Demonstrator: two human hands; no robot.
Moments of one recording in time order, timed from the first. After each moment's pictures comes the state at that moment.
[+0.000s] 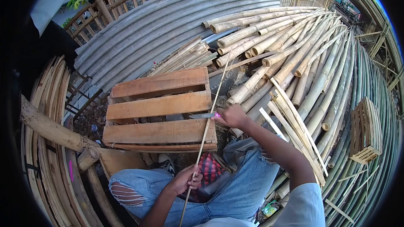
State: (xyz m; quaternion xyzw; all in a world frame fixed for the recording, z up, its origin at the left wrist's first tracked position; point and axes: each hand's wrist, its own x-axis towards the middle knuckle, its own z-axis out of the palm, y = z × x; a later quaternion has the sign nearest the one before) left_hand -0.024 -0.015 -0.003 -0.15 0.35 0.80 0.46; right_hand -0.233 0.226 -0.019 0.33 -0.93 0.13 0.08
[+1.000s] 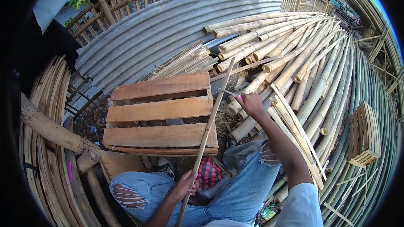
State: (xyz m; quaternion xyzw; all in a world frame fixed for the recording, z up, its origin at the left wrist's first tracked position) left_hand -0.007 -0.014 -0.009 -0.17 0.52 0.75 0.37; right_hand -0.280 0.282 -0.016 0.13 -0.99 0.08 0.08
